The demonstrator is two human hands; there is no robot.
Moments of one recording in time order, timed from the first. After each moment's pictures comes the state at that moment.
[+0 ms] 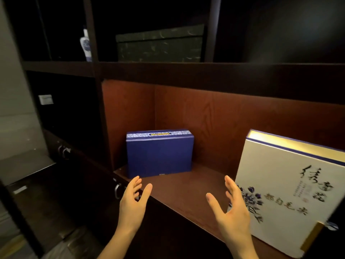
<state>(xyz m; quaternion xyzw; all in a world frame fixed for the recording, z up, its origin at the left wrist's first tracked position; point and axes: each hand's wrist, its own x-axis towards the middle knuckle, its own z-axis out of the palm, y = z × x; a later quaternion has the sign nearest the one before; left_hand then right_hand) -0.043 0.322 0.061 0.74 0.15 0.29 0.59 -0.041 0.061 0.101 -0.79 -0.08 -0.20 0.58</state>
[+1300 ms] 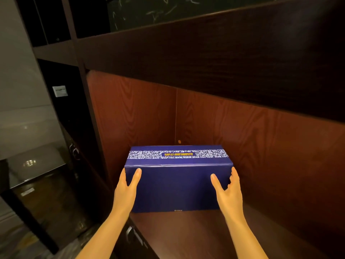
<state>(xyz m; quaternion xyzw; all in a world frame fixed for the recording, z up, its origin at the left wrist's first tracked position) 0.205 0.458 0.064 0.70 0.25 0.29 0.60 0.315 0.190 0.072 -0.77 -0.05 -0.09 0.63</state>
